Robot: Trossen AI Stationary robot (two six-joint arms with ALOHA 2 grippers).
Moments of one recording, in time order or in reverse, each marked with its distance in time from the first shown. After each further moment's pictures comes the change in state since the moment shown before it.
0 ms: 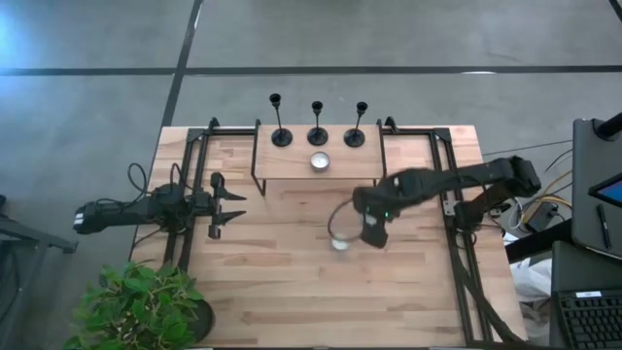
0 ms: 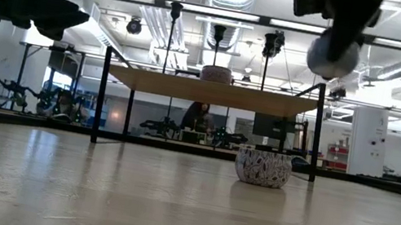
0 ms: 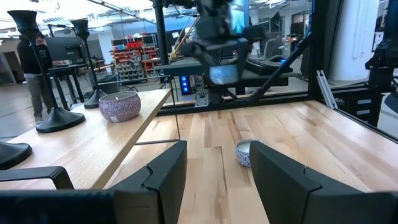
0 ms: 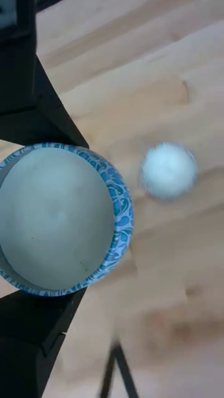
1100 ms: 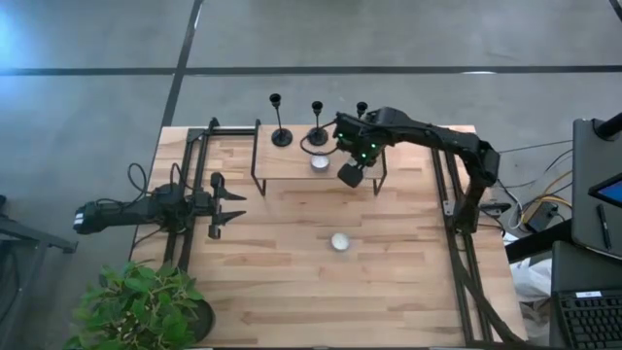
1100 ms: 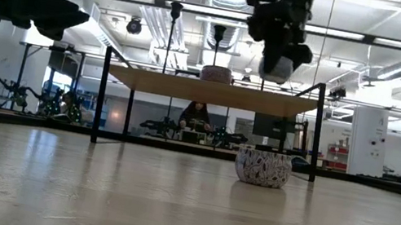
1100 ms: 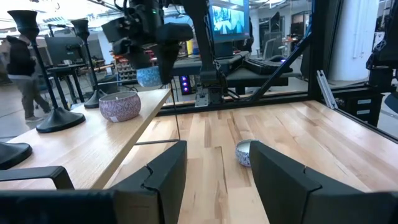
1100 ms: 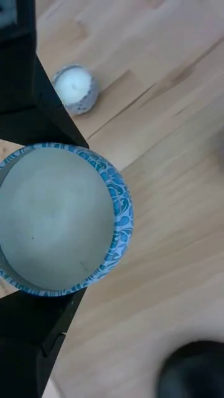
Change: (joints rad) left arm 0.000 0.000 0.000 0.000 0.000 0.000; right arm -0.431 0.303 0.438 -0.214 -0.028 -0.176
